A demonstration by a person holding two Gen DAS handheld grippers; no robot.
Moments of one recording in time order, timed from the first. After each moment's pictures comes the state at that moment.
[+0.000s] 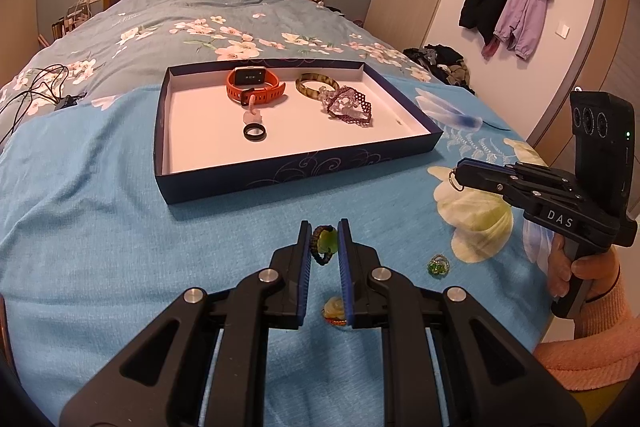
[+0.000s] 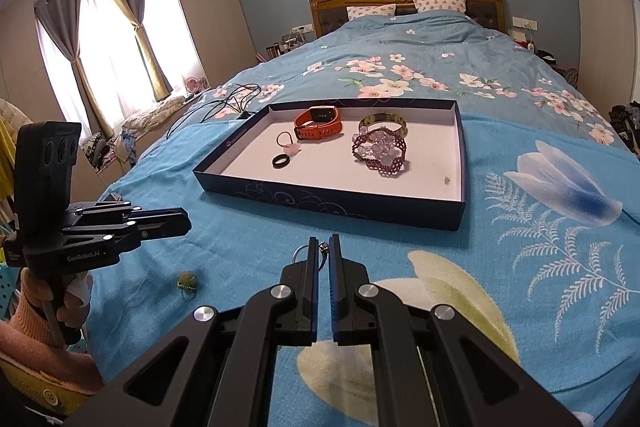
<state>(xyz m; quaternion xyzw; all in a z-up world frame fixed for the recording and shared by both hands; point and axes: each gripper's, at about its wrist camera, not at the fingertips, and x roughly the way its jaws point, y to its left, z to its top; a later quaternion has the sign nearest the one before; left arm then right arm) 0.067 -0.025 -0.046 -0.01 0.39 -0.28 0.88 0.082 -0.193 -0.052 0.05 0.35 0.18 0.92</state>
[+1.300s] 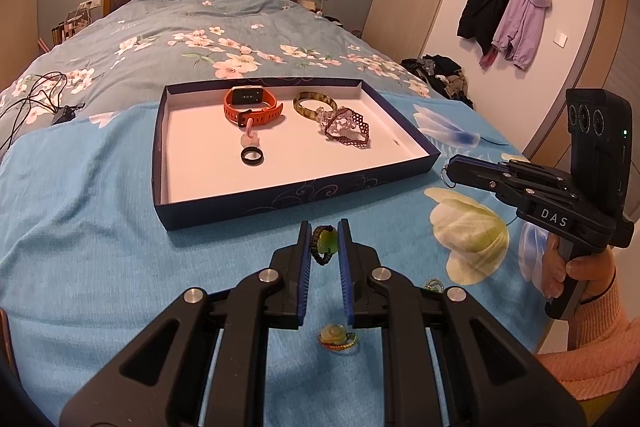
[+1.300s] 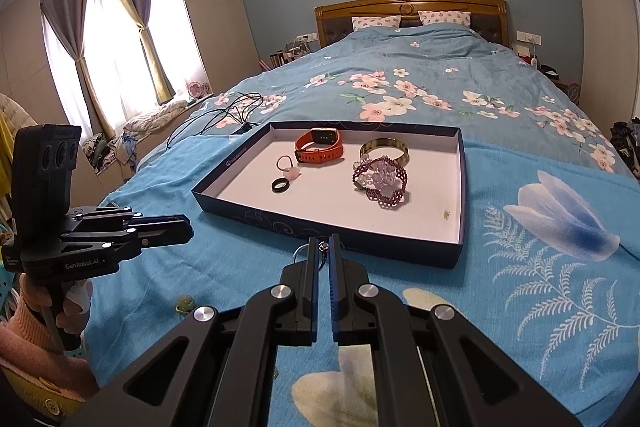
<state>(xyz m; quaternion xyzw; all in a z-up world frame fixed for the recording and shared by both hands) 0.080 -0.032 -0.032 -0.01 0.37 -0.28 0.89 0.099 -0.193 -0.038 0.03 0.33 0.18 0.93</state>
